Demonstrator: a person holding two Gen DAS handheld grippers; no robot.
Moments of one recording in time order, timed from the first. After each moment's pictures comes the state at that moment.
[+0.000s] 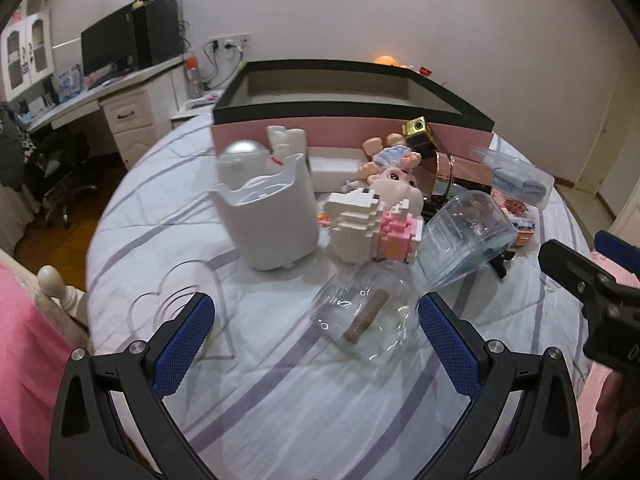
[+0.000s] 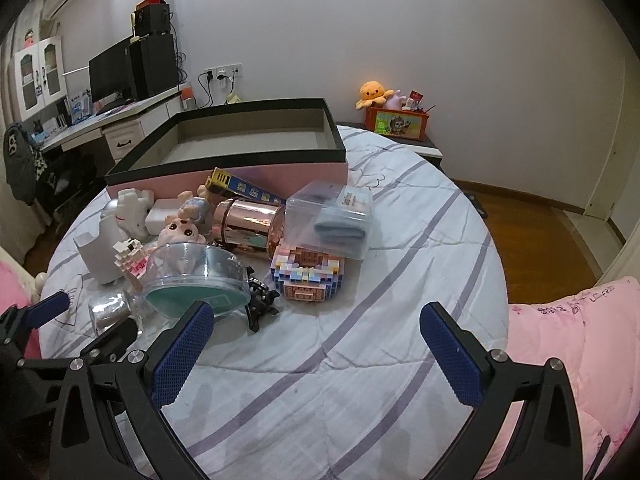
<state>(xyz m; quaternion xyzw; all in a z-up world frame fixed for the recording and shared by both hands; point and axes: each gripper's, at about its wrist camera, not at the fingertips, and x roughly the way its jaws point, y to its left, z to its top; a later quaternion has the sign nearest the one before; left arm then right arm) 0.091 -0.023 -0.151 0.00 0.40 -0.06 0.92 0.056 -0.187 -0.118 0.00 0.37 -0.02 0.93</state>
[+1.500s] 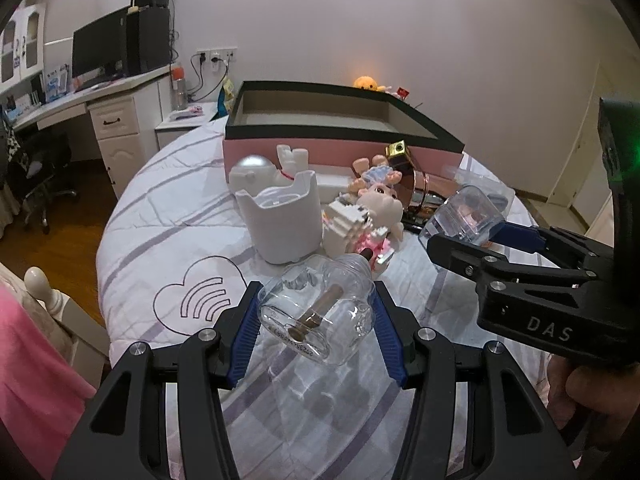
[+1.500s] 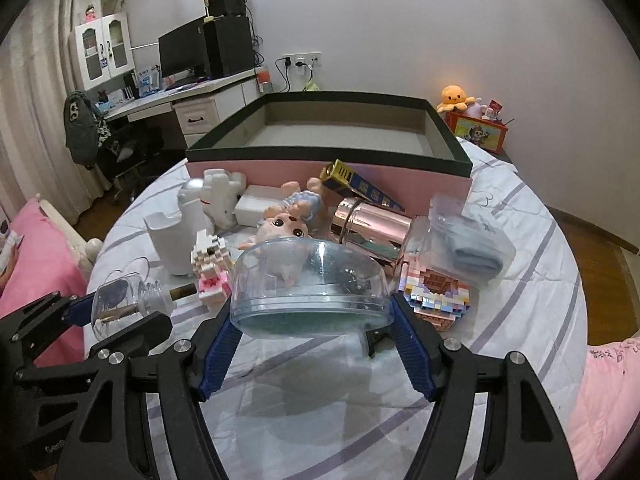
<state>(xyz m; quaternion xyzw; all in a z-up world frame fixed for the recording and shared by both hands) 0.055 0.008 -0.131 -0.03 0.36 -0.10 0.93 0.079 -0.134 -0.124 -0.02 0.37 0.12 0.92</state>
